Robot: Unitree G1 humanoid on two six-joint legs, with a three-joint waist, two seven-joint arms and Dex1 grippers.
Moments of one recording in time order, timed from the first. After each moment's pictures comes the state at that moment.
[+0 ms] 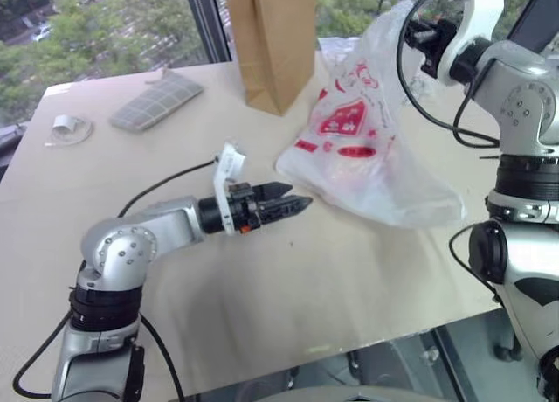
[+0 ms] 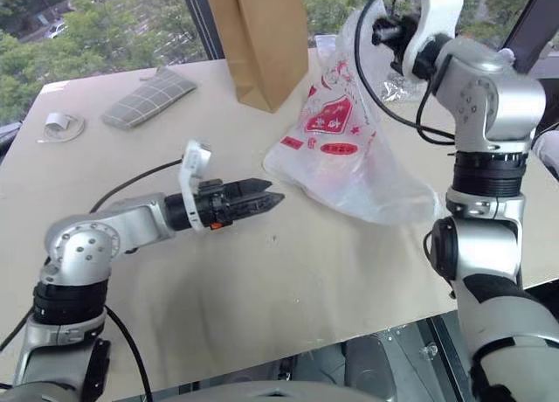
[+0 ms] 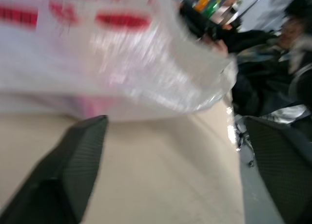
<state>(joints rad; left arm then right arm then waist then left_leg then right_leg) -0.37 0.61 0.08 -0.30 -1.10 1.05 -0.54 -1.27 -0.40 -0.19 0.20 0.36 0.90 0.37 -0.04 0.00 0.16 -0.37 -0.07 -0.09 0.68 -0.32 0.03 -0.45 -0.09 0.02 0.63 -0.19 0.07</state>
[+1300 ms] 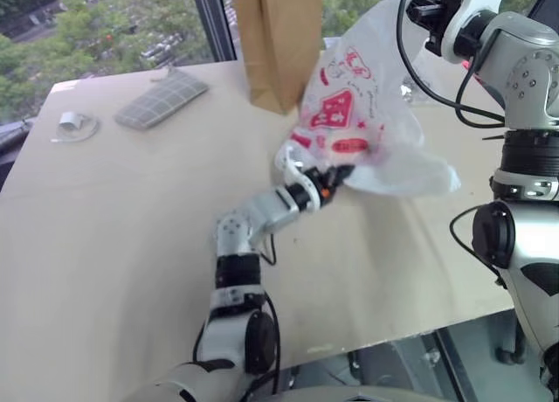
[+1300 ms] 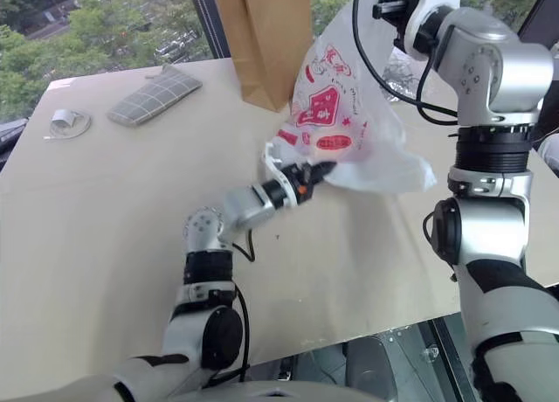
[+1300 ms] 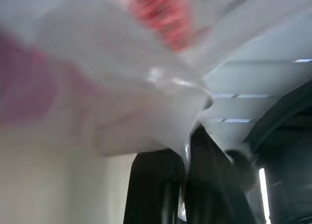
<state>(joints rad) -0.74 -0.07 0.40 0.24 -1.44 1.05 0.21 -1.28 -0.43 -0.17 0.25 0.33 0.91 0.34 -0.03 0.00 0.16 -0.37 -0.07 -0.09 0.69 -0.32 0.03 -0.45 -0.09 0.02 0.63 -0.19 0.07</state>
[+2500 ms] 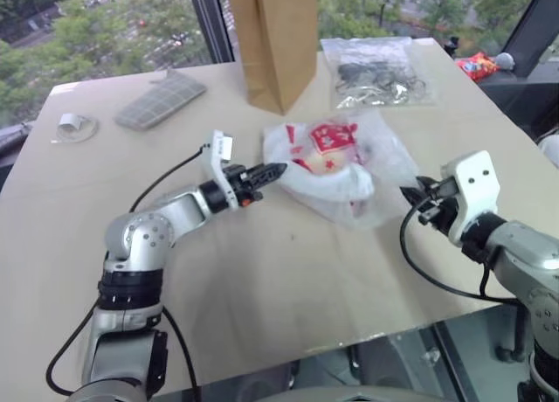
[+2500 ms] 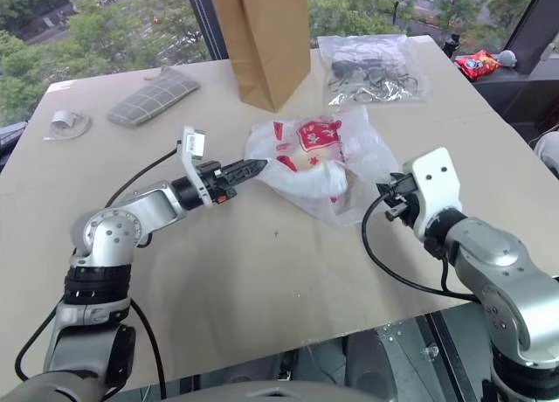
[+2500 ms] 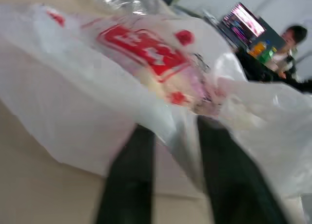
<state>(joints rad) -0.41 0.57 0.12 -0.17 -0.93 0.86 -0.52 -0.07 -0.53 -0.22 -0.87 0.49 1.05 0.28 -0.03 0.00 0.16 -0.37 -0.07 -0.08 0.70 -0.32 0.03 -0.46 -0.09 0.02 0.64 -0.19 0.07</state>
